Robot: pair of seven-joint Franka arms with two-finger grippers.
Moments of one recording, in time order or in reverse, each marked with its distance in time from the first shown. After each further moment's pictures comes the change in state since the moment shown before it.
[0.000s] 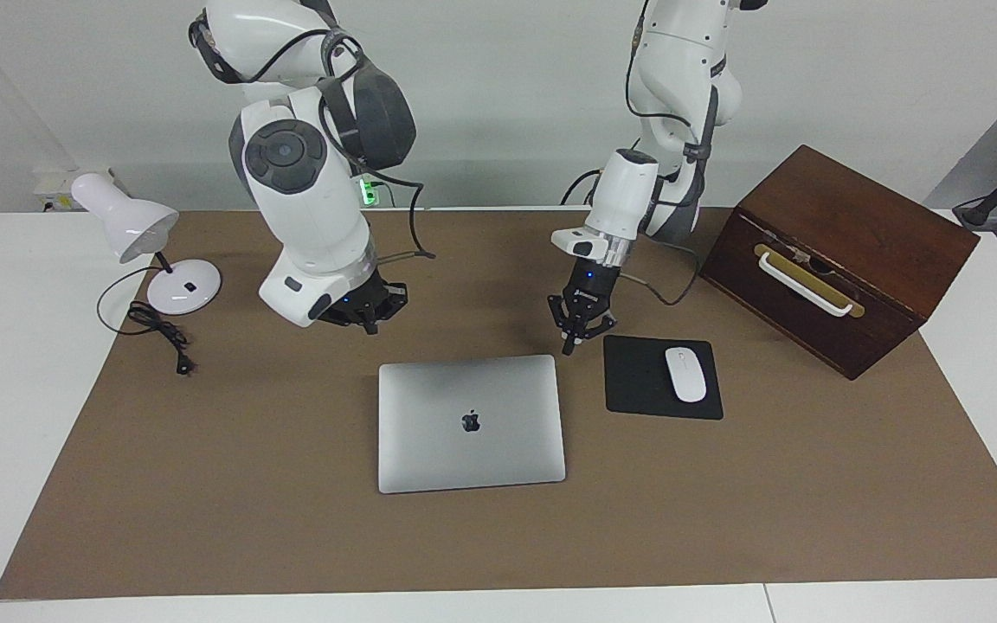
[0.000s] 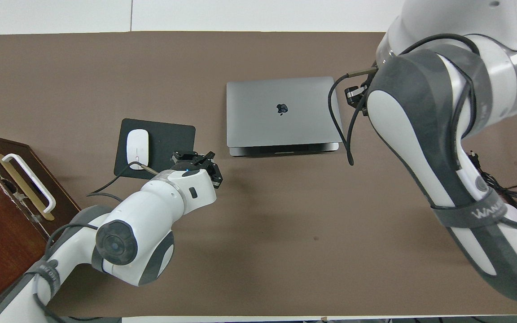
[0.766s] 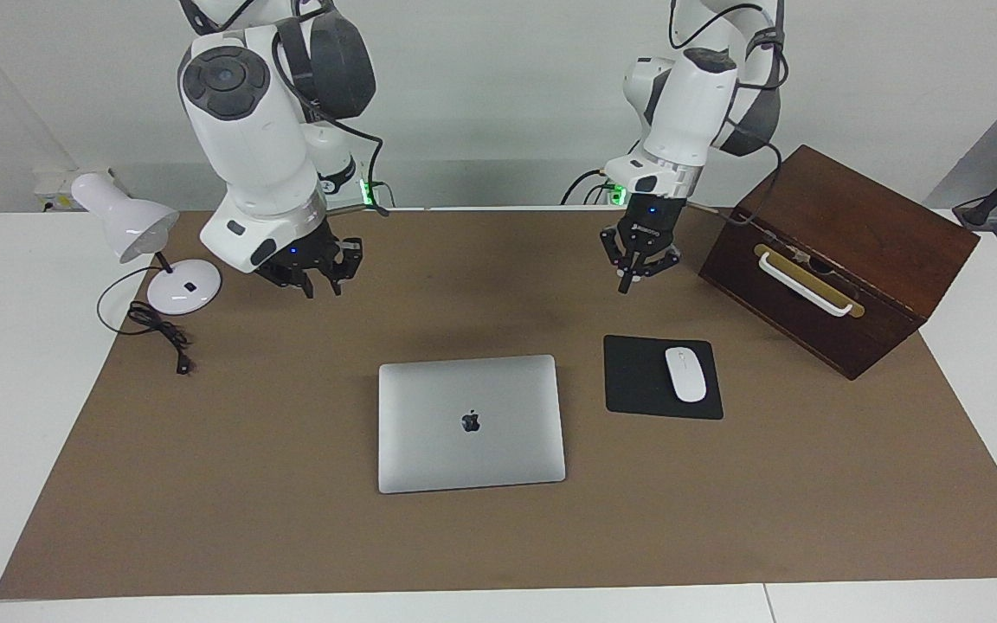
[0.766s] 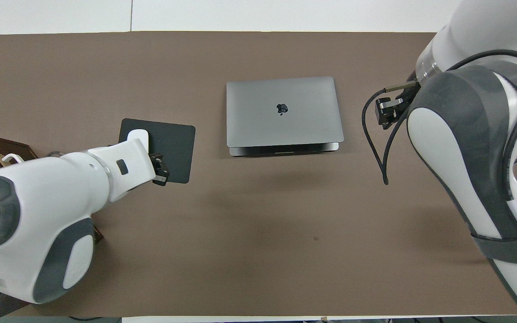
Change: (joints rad) left arm 0.279 -0.194 0.013 0.398 0.001 -0.926 -0.002; right arm -0.063 -0.134 0.002 -0.144 0.000 -0.001 -0.048
